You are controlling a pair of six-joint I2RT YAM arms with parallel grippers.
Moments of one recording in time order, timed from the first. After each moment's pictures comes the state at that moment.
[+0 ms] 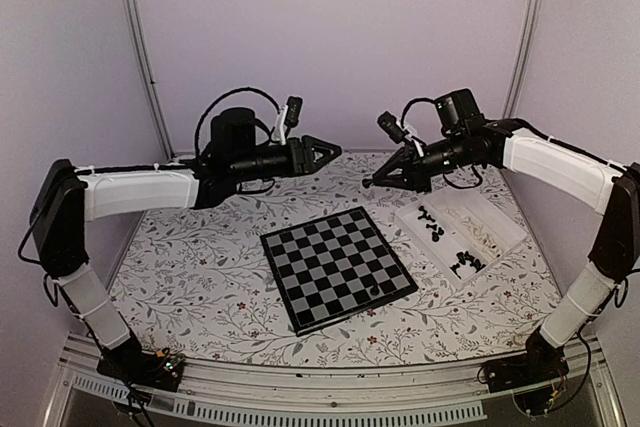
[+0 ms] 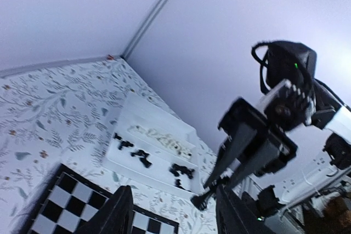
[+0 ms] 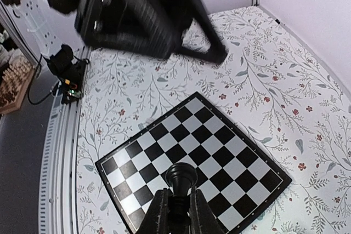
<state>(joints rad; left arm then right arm) -0.70 1.73 1.18 0.44 0.48 -0.65 0.51 1.63 1.41 -0.49 -0.82 -0.36</state>
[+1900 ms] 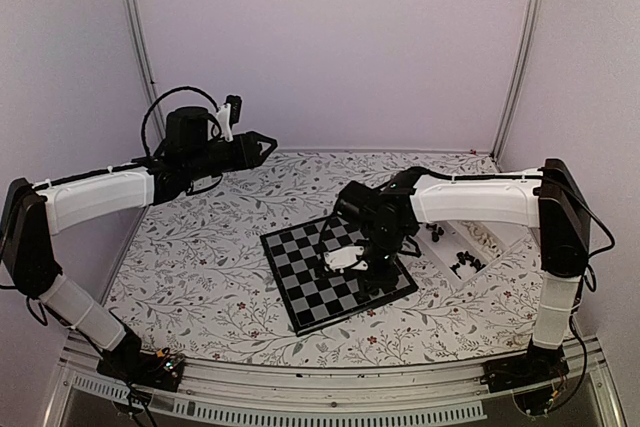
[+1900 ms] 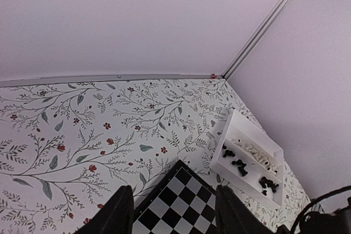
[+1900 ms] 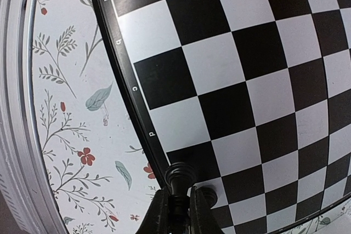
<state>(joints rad) -0.50 1.50 1.07 0.16 0.20 -0.45 0.98 1.94 1.49 -0.99 -0.18 -0.69</state>
